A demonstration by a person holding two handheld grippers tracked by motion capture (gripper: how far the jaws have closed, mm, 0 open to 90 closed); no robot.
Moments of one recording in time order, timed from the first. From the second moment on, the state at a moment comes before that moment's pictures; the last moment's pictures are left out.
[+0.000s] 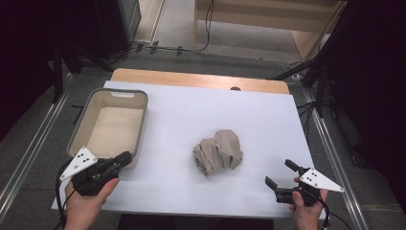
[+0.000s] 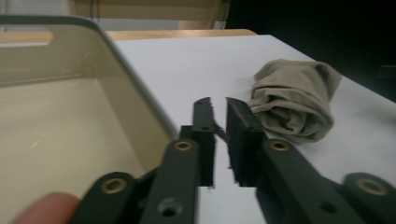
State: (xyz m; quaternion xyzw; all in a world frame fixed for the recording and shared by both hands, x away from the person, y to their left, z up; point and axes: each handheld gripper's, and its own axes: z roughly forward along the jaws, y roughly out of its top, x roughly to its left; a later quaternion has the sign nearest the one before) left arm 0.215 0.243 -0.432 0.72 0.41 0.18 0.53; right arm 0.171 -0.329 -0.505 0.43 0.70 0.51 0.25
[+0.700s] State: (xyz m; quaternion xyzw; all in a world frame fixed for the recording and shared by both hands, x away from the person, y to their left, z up) left arm 0.192 0.305 -0.465 0.73 0.45 0.20 0.48; right arm 0.171 -0.327 -0.505 0.43 0.70 0.51 0.25
